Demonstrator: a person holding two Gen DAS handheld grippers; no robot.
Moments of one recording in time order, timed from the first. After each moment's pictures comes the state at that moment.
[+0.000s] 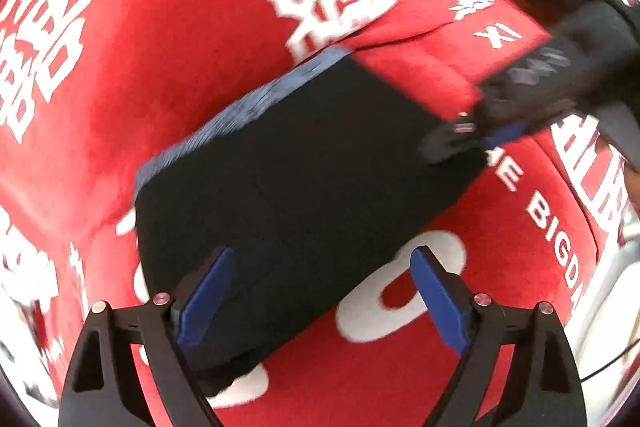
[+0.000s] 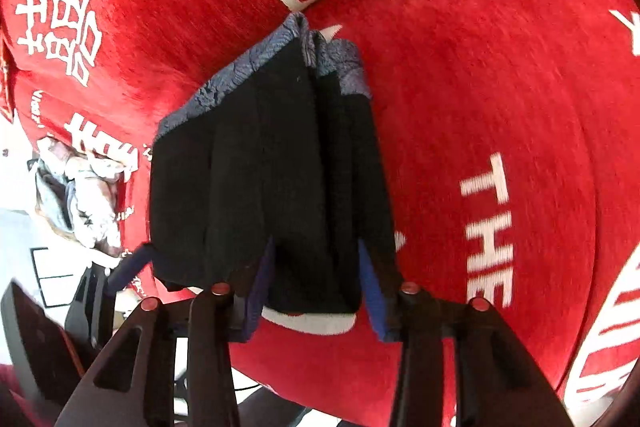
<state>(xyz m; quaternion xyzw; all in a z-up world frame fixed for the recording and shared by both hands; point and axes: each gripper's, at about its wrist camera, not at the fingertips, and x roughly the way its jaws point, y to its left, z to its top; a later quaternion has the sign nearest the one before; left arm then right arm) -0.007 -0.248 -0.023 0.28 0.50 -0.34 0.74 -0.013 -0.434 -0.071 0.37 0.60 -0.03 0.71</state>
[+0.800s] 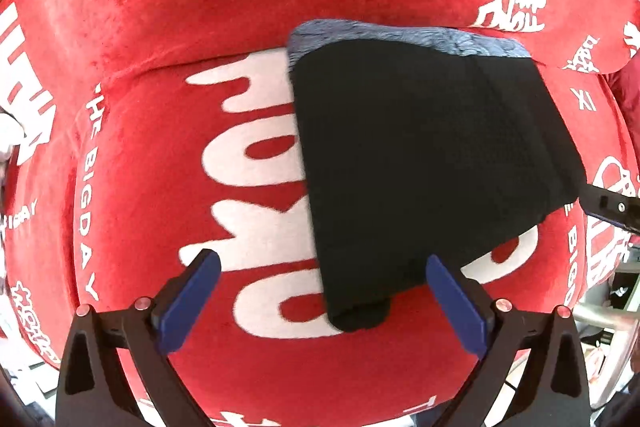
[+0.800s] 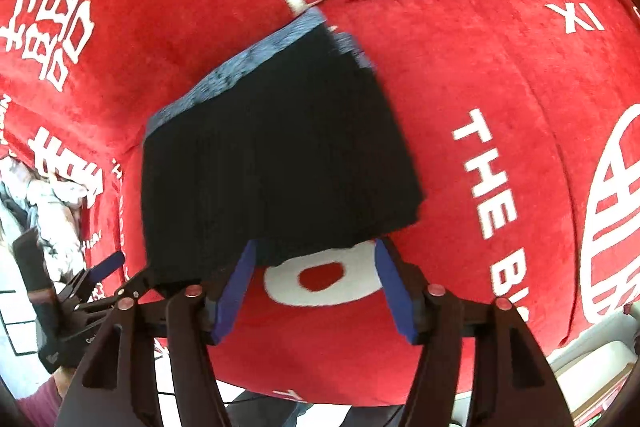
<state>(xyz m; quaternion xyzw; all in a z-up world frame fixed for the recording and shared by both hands) 0.080 -0.113 -0.042 0.15 0.65 -0.23 0.71 -0.019 -0.357 -0.035 0.33 0.59 -0.13 0.72</state>
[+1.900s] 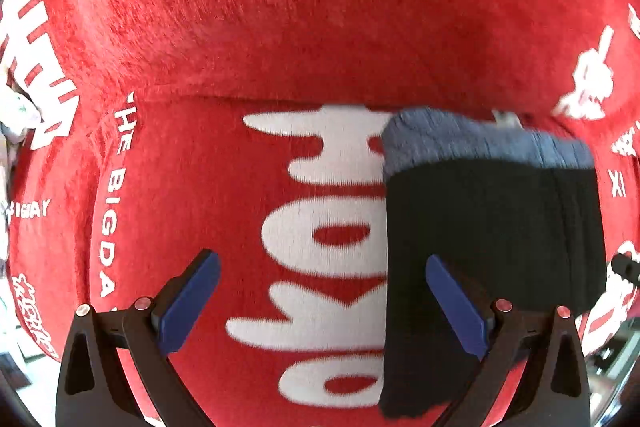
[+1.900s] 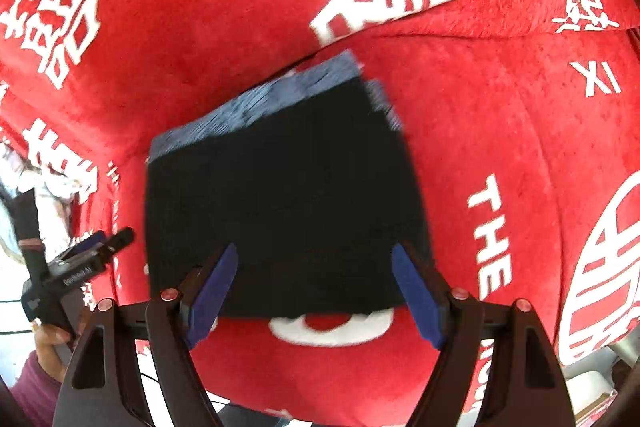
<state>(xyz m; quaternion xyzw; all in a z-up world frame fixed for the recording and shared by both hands) 0.170 -0.110 -0.057 0.10 0.65 -0.15 0.74 0.031 -0.387 -0.031 0.28 0.60 -0.14 0.73</state>
